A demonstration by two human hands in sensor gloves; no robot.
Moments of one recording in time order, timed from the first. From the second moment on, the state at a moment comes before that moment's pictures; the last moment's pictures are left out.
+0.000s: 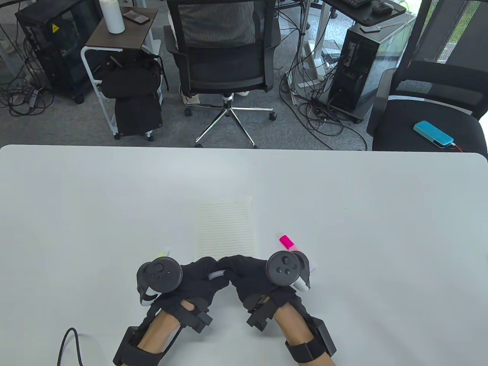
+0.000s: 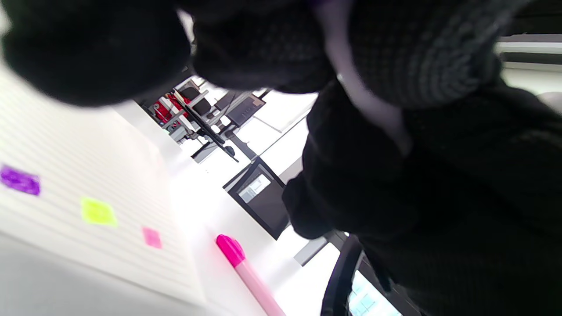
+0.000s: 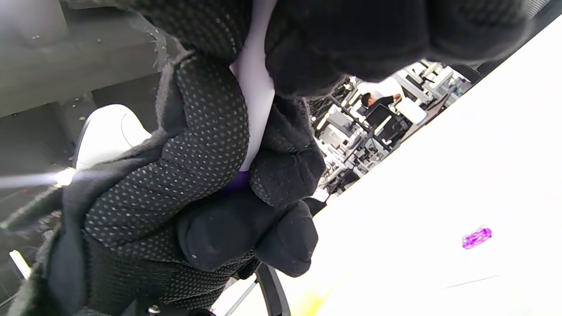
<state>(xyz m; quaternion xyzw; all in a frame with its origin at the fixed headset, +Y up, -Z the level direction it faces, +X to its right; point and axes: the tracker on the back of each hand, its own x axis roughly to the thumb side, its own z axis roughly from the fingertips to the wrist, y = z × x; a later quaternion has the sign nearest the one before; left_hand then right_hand) -0.168 -0.738 -0.295 0.04 -0.24 0.46 0.85 0.049 -0.721 -0.305 0.33 0.00 0.82 0.46</state>
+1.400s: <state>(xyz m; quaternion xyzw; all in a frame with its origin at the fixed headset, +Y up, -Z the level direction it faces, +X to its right) -0.179 -0.732 -0.295 0.05 -0.24 0.48 0.84 0.261 -0.760 -0.324 -0.38 -0.01 0.89 0.26</state>
